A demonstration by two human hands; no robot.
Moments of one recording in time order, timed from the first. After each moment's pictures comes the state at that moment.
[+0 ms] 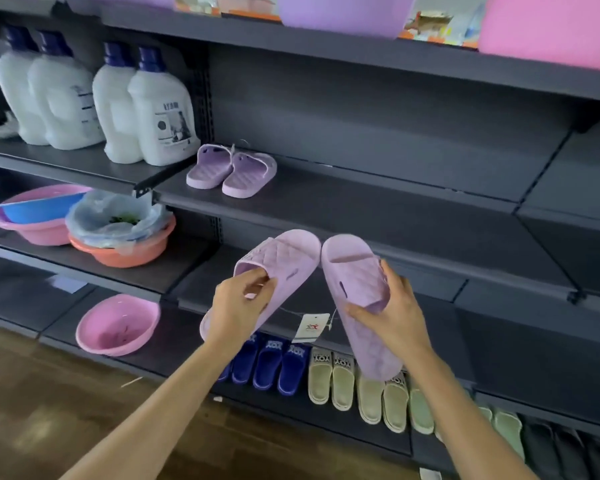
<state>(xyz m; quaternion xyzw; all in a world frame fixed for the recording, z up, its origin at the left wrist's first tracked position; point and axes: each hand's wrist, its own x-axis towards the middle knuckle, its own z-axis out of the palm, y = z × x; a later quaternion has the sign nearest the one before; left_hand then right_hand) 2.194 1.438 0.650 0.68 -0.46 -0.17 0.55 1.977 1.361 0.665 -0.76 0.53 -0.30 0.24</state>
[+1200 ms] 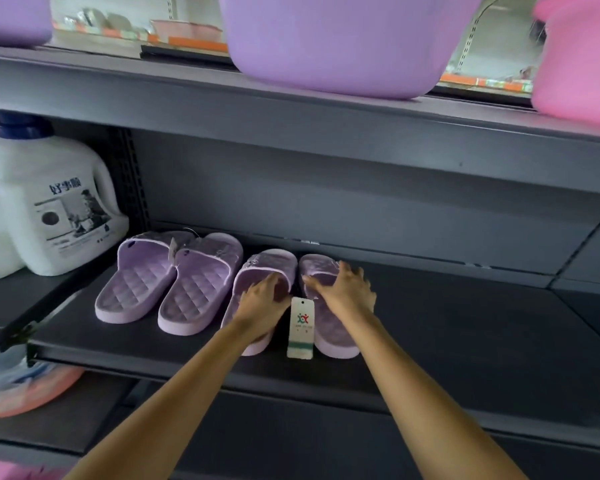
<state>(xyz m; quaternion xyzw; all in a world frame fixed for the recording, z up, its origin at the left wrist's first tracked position) 2.292 1.112 0.685 0.70 -0.61 -0.18 0.32 2.150 1.054 0.699 -0.71 0.67 -0.18 0.14</state>
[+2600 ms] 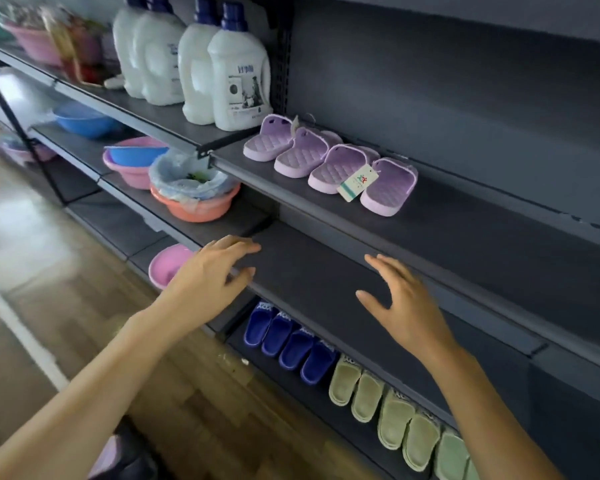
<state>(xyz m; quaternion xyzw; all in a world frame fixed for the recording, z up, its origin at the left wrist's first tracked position) 2.216 1.450 0.676 0.79 -0.54 0.00 0.28 1.995 1.275 0.673 -0.92 0.31 -0.14 0.18</state>
